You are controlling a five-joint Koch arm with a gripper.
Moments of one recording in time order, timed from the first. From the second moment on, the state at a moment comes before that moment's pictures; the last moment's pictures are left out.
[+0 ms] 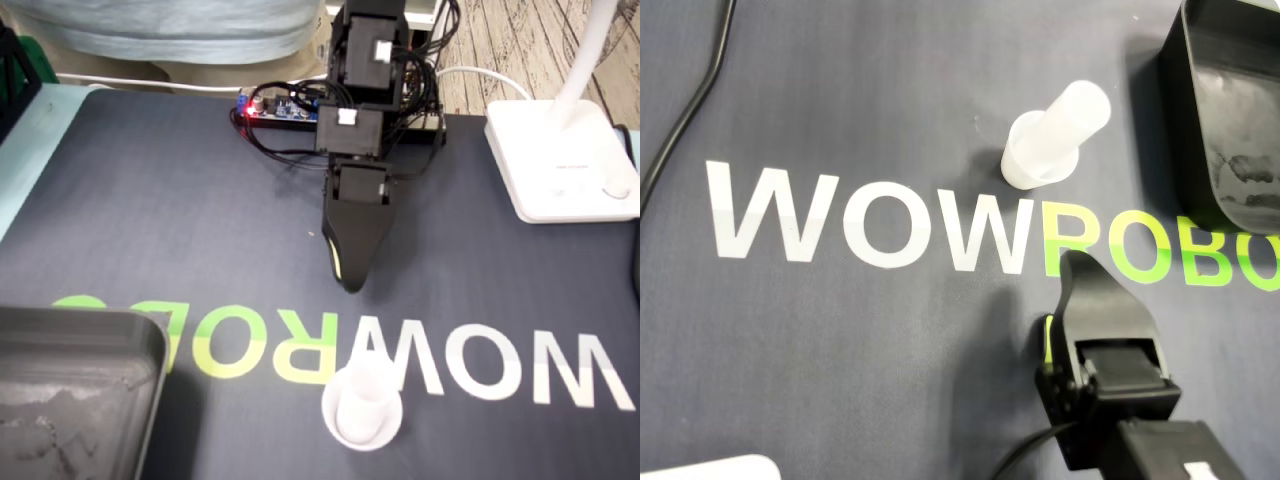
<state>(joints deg) 0.4 133.4 175.4 2.5 -7.1</state>
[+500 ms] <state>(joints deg) 1.1 133.5 173.4 3.0 -7.6</state>
